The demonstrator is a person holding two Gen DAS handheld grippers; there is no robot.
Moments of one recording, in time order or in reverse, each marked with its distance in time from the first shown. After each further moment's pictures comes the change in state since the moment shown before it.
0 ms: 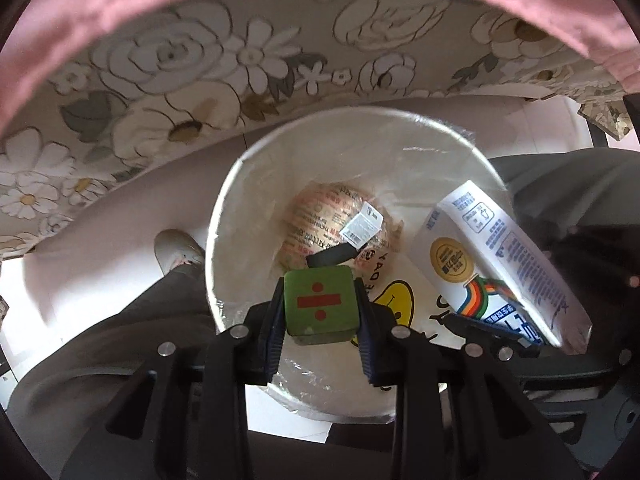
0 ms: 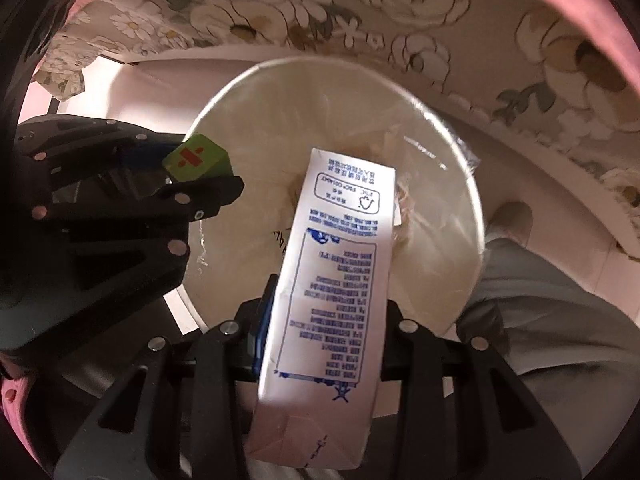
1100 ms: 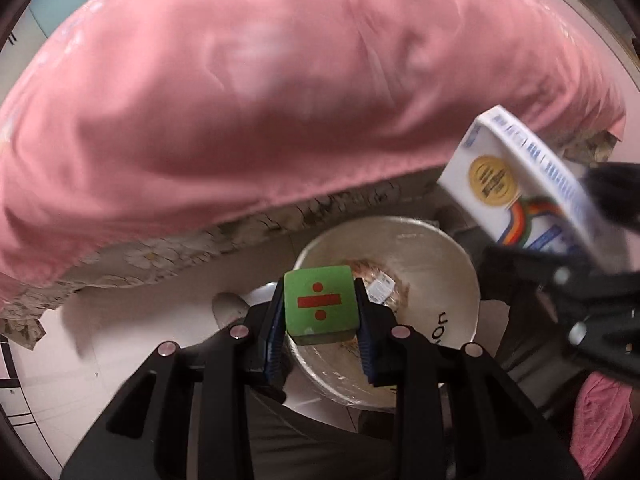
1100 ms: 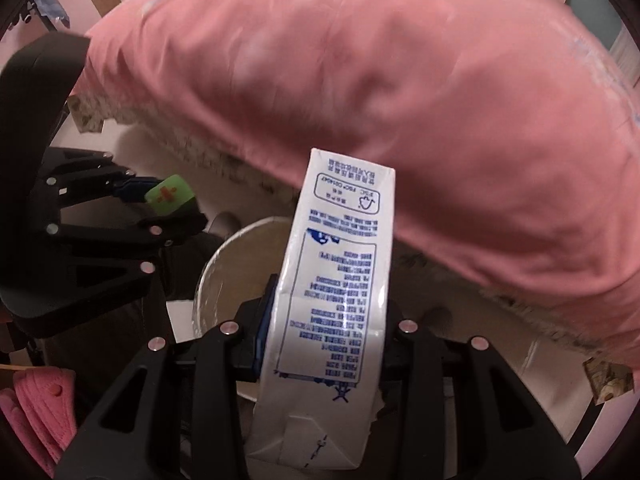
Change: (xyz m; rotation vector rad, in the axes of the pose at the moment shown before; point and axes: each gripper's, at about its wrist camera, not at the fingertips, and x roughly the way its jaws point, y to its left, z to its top) left arm -0.137 -0.005 -0.027 0.037 -0.294 0.095; right arm -0.152 0.021 -0.026 -0.153 -0.384 -0.167
